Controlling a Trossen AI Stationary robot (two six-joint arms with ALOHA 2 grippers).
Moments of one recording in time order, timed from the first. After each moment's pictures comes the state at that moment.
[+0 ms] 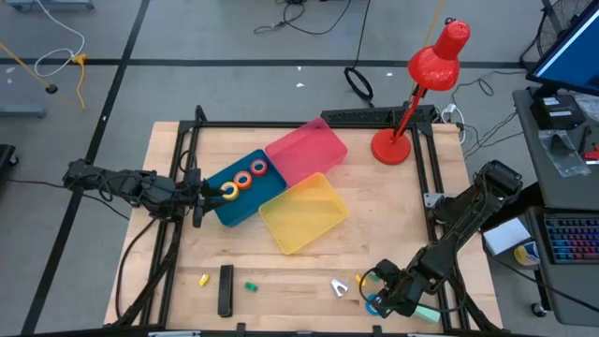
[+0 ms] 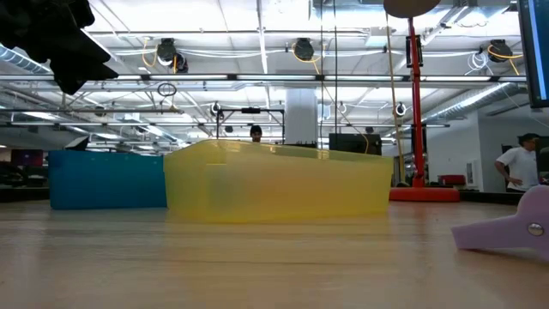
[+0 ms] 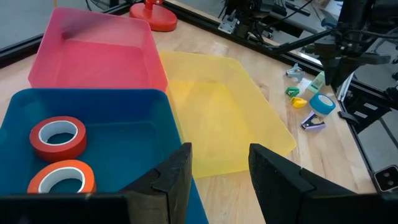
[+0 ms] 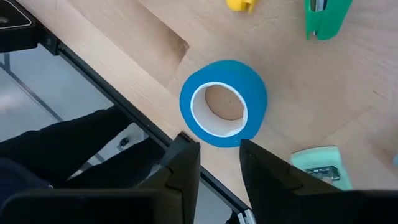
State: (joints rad) left arm -0.27 0.32 0.41 -0.50 -0.34 -0.48; right arm 0.88 1.53 0.93 -0.48 -0.05 1.85
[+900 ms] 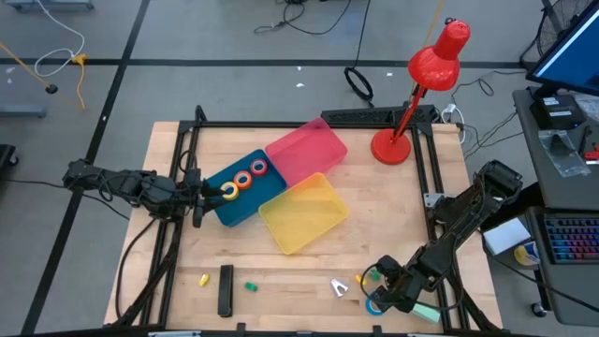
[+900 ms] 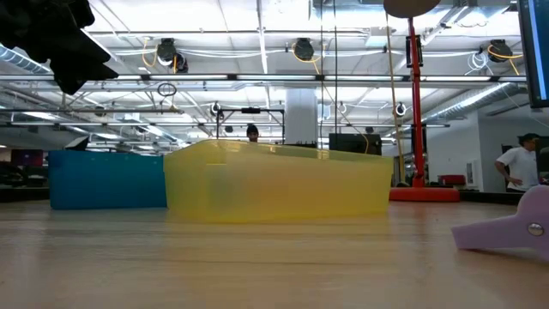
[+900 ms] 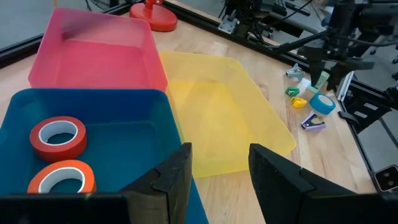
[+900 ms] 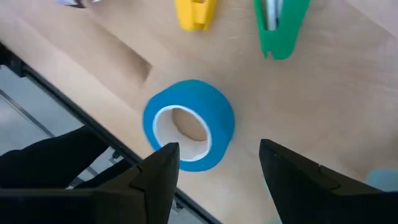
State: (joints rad) left arm -0.27 0.32 0.41 -0.50 -0.34 -0.48; right arm 0.88 1.53 0.85 -0.44 -0.03 1.88
